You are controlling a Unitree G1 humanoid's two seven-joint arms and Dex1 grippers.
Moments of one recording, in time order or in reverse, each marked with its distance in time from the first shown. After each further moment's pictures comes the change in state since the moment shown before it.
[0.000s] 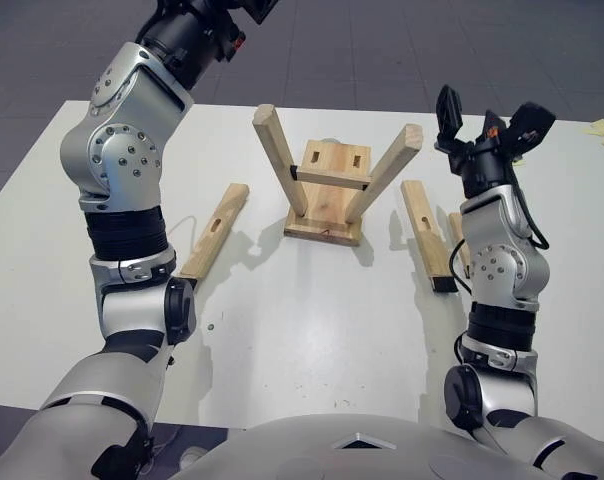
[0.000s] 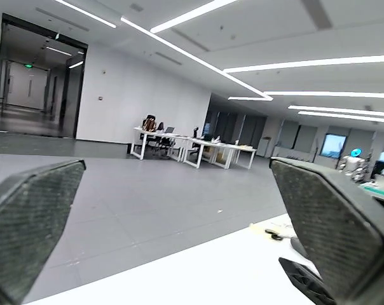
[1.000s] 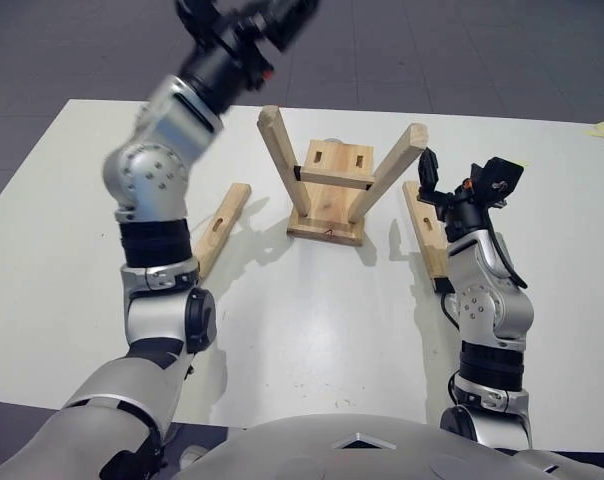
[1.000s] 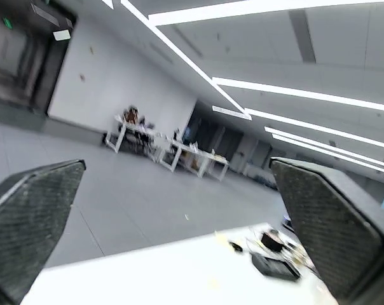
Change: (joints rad) left arm 0.012 -0.021 0.067 0.034 -0.047 0.022 0.050; right arm 0.268 0.084 0.045 -0.102 -0.190 -0.002 -0.061
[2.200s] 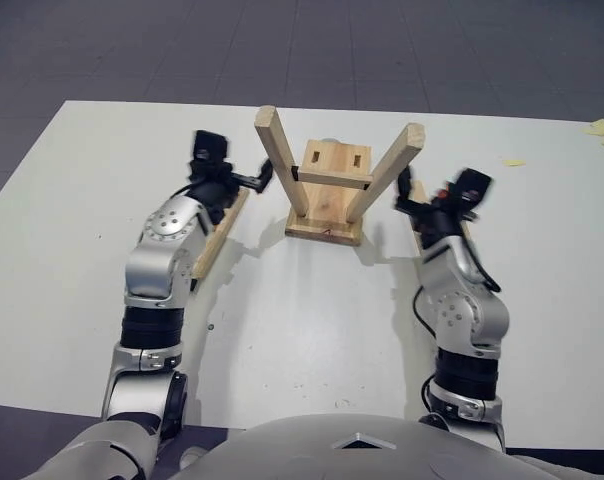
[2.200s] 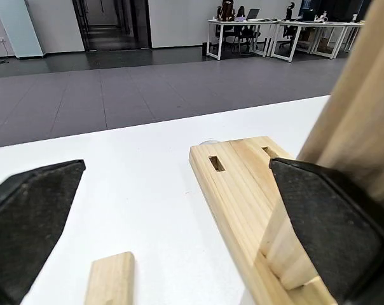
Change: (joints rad) left arm 0.507 0.091 -0.308 -0.245 0.492 -0.033 -0.027; right arm -0.021 0.115 0.080 -0.122 0.009 0.203 -0.047
